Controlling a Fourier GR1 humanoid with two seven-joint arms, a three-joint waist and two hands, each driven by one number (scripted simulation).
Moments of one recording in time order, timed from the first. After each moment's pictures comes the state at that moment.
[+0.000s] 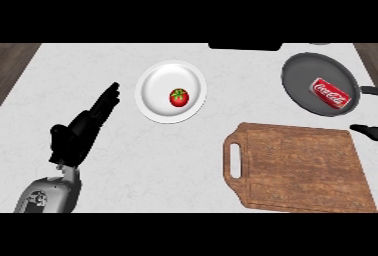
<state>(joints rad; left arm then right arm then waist) -0.18 0.17 -0.04 -1.61 -0.07 -0.14 0.22 -0.67 -0.66 -0.63 -0.15 0.25 0.23 -0.89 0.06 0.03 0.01</state>
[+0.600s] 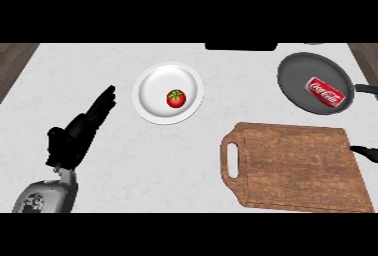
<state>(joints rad) -0.16 0.17 -0.03 -1.60 -0.08 -0.15 0.20 -0.54 -0.63 -0.62 -0.18 0.24 0.24 -0.95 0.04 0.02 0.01</state>
